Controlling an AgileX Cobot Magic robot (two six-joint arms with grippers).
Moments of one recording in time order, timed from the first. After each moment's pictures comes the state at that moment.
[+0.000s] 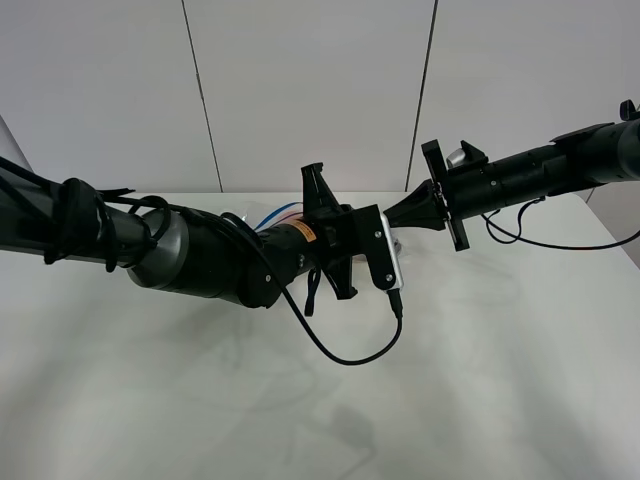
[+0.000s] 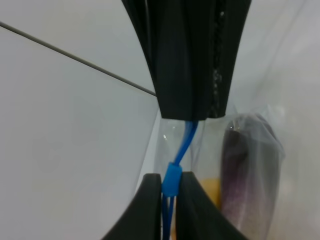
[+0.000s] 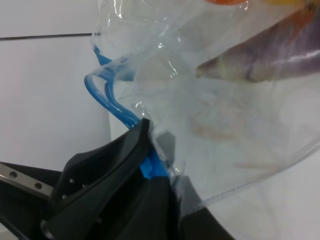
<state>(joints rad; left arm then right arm) -0.75 2.03 -1.11 -0.36 -0.56 1.29 -0.03 2.08 -1.36 1.23 1.20 -0.56</state>
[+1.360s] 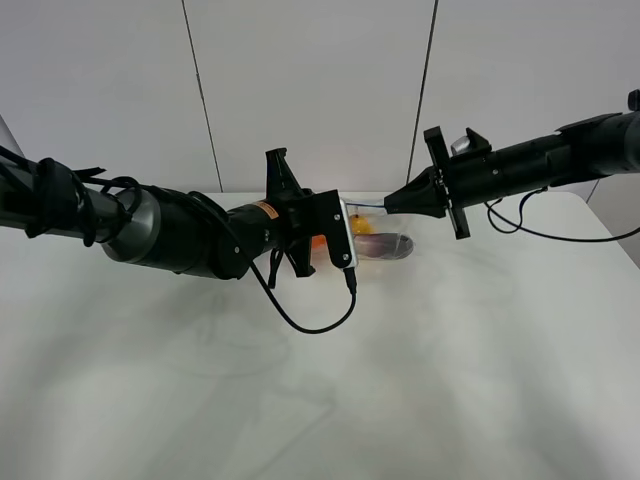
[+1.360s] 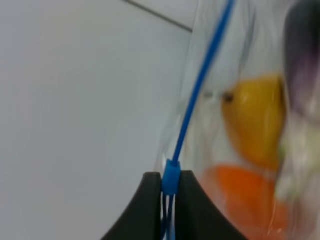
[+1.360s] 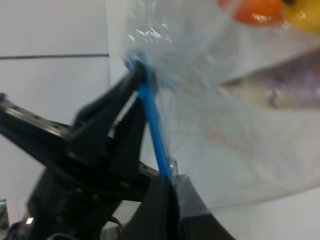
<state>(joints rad) -0.60 2.03 -1.11 -0.36 -0.54 1.42 -0.05 2.04 -1.40 1.24 1.18 -0.55</state>
